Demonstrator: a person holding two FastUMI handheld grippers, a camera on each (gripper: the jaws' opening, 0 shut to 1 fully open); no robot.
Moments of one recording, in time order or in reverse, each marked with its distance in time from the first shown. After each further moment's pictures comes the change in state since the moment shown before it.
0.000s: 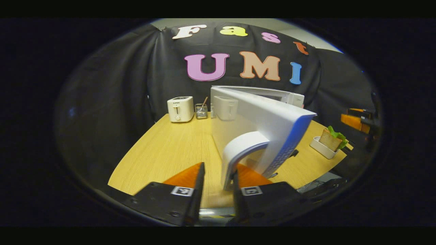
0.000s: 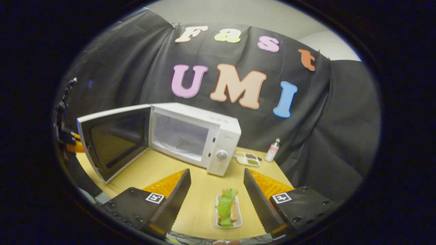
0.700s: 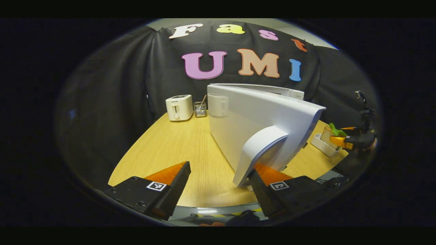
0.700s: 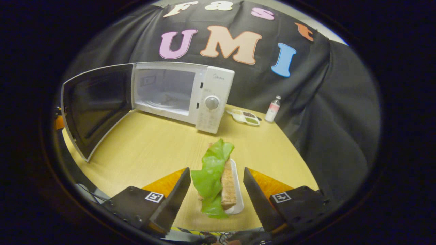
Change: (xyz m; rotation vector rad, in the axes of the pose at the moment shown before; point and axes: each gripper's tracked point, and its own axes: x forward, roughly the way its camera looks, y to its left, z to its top) left arm 0.004 -0.015 -0.006 0.033 0.016 0.020; right arm 0.053 -0.015 -0.117 0.063 0.260 -0.019
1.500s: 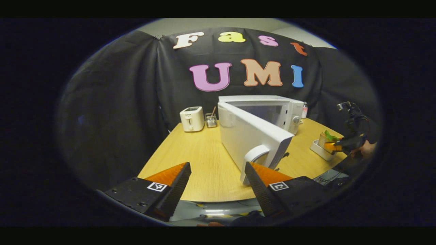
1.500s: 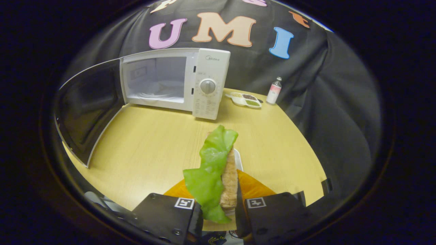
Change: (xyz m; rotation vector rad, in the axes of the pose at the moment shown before) left arm -0.075 0.014 0.064 0.045 -0.121 0.090; right arm 0.012 0.001 -0.011 0.062 0.132 -0.007
